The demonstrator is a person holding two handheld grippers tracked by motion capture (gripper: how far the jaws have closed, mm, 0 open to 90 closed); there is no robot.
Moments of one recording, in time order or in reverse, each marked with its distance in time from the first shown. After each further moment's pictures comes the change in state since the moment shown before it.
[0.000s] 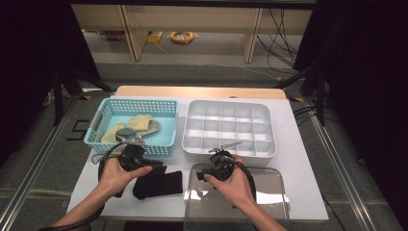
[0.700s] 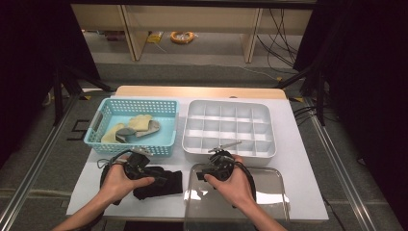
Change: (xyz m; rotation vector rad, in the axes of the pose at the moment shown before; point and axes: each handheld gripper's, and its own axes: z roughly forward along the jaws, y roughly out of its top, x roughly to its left) left arm -0.007 -0.018 0.015 0.173 0.032 0.009; right arm 0.000 0.000 0.000 0.005 0.025 0.002
